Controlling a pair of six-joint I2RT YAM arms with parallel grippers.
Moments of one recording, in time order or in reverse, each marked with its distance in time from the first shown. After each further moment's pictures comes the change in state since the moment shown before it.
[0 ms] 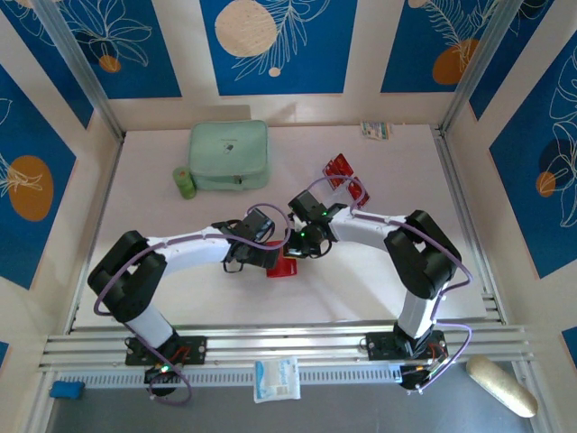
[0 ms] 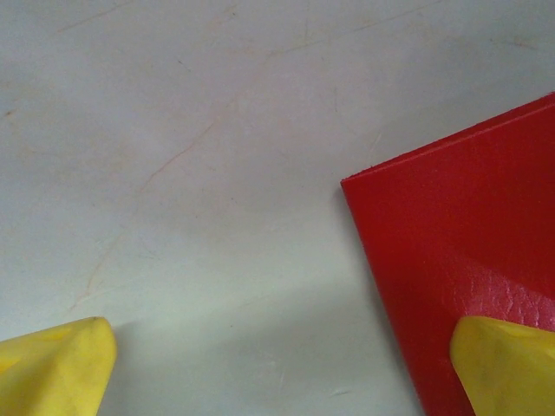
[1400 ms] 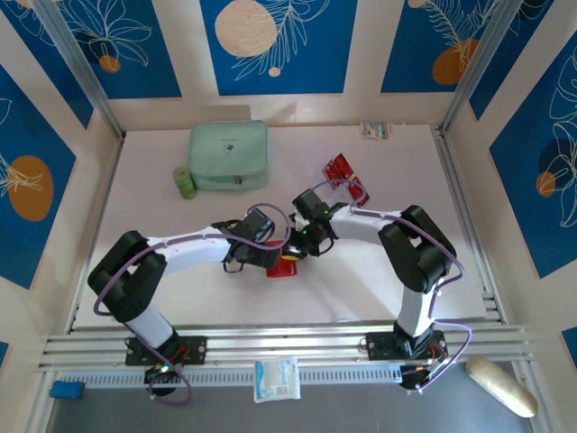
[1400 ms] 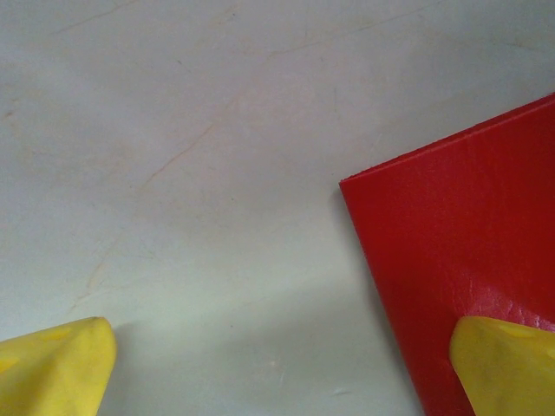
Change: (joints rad) left arm 0.000 0.000 0.000 0.000 0.000 0.000; right arm -0.047 0.059 -0.021 0.068 -0.155 0.057
